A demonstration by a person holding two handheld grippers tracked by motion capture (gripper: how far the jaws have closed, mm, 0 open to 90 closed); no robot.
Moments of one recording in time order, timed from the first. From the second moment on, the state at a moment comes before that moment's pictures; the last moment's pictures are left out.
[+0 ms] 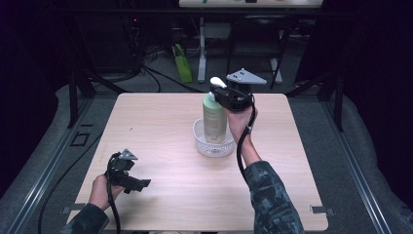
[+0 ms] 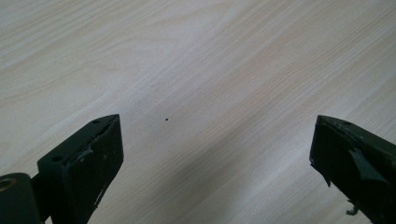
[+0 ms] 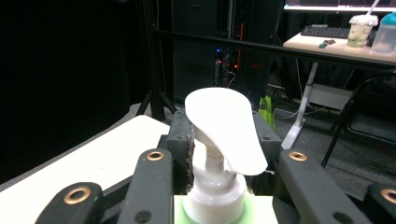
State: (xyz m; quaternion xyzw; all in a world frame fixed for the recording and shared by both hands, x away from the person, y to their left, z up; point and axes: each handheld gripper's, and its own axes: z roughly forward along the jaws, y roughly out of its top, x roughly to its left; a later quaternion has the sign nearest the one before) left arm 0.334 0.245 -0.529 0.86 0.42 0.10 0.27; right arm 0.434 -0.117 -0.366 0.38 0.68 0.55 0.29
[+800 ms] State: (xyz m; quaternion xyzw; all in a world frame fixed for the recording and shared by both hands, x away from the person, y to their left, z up) left arm 0.334 0.244 -0.530 0.87 0.41 0.10 0.26; right arm 0.434 -0.122 -0.408 0.39 0.70 0.54 0.28
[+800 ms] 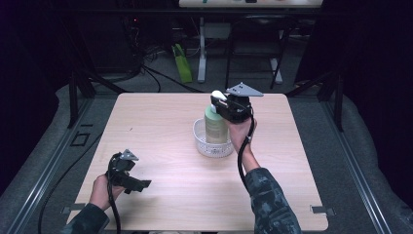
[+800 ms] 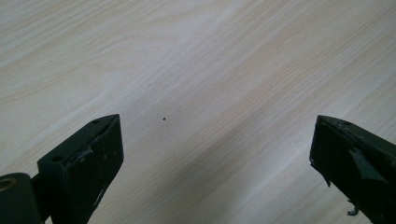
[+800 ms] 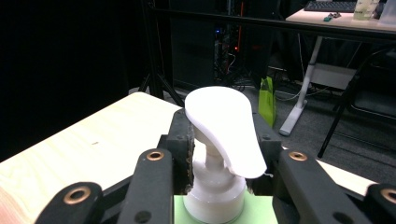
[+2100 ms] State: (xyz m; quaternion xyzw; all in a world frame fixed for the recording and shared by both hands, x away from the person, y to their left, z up) left arm 0.333 0.242 -0.531 0.87 0.41 0.10 0.26; right arm 0.424 -0.127 -0.409 0.38 0.71 0.53 0.28
